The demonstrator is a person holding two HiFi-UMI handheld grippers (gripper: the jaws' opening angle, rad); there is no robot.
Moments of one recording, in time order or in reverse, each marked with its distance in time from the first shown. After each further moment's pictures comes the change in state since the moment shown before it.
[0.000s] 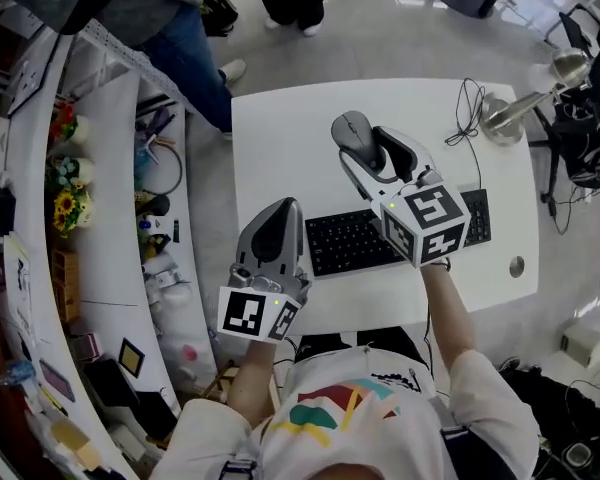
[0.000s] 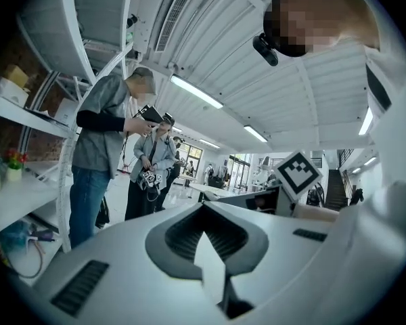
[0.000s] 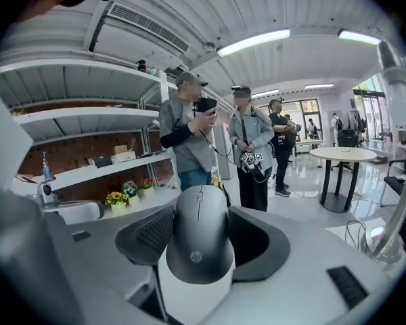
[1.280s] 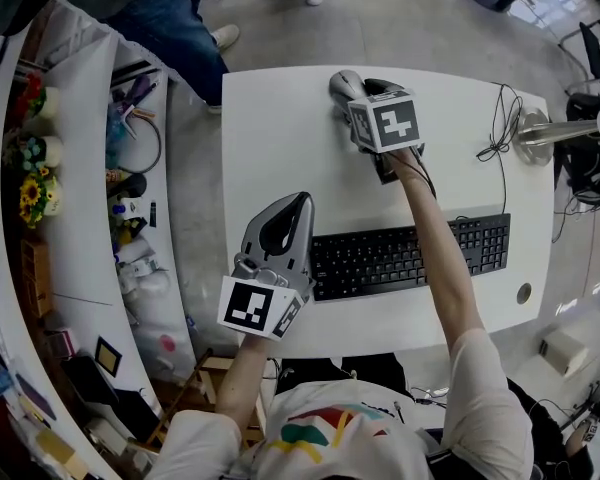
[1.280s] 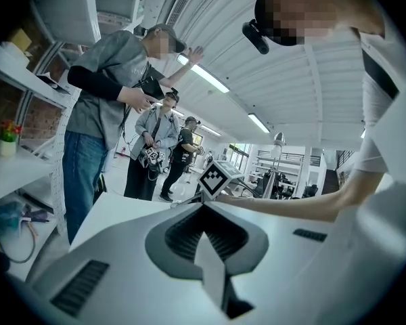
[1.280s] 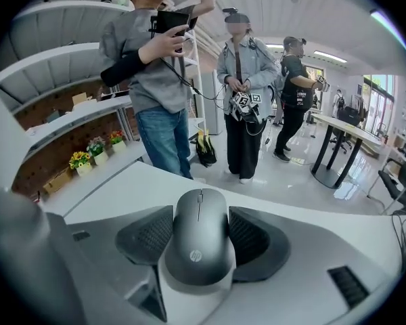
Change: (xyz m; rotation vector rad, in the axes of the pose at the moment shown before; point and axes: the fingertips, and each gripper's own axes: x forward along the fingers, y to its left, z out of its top) left arm 0.055 0.067 -0.096 -0.061 0.117 -0.020; right arm 0.221 -0.104 -0.121 -0.001 0.404 -0.101
